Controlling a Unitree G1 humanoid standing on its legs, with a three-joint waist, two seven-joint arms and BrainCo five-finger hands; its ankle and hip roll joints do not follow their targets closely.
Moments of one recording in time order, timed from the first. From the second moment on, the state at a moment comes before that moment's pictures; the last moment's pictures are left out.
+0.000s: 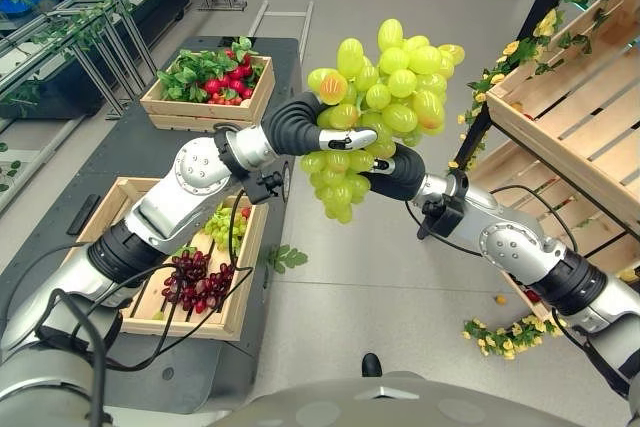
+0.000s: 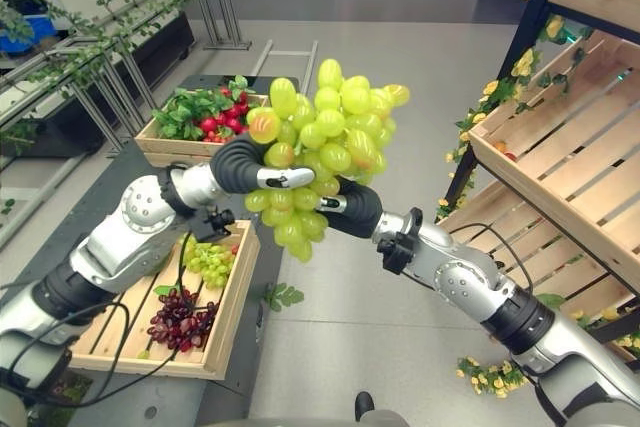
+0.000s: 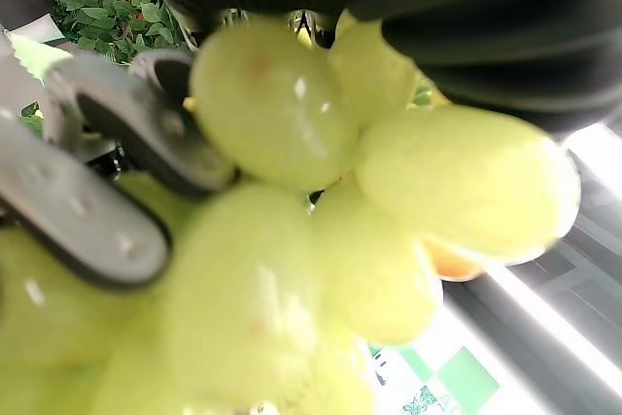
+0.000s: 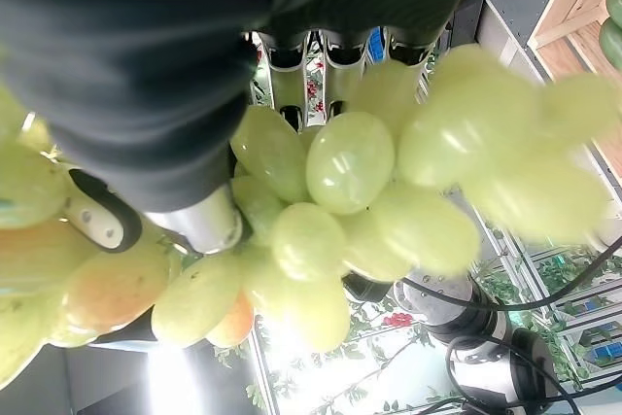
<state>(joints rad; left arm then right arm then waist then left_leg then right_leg) -0.64 0.80 -0.58 -0.22 -0.69 -0.28 -0.36 -0.48 -0.76 0.64 -0.20 1.36 0.06 0.45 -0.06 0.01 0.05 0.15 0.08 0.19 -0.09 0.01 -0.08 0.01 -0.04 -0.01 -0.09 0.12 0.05</state>
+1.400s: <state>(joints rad) -0.63 0.81 -0.52 -0.21 -0.68 -0.28 -0.36 -0.48 -0.76 0.62 -0.20 1.35 0.06 0.45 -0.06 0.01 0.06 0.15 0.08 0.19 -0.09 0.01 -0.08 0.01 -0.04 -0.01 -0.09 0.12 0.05</state>
